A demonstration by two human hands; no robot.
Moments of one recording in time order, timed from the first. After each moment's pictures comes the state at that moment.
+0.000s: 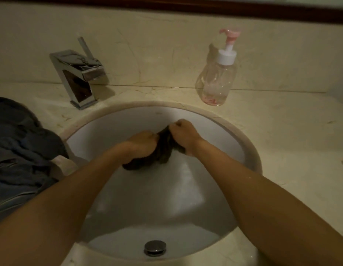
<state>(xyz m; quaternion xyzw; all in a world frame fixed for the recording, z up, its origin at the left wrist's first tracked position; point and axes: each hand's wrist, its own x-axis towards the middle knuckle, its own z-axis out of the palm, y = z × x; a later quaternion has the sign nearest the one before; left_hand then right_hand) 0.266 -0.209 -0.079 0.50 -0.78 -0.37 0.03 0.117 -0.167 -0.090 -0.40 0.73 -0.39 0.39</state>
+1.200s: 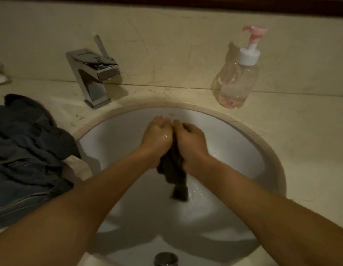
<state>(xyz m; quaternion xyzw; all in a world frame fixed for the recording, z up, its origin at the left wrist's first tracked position) 0.247 -0.176 -0.054 0.53 -0.55 -0.55 0.33 0.180 -0.141 -0.064 -0.26 0.65 -0.55 0.45</state>
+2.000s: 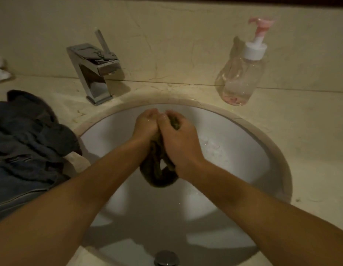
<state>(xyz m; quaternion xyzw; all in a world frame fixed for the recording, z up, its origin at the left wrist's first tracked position) 0.260 -0.192 -0.045 0.56 -0.48 -0.55 0.39 0.193 -0.134 -0.063 -0.37 0.64 -0.52 0.43</state>
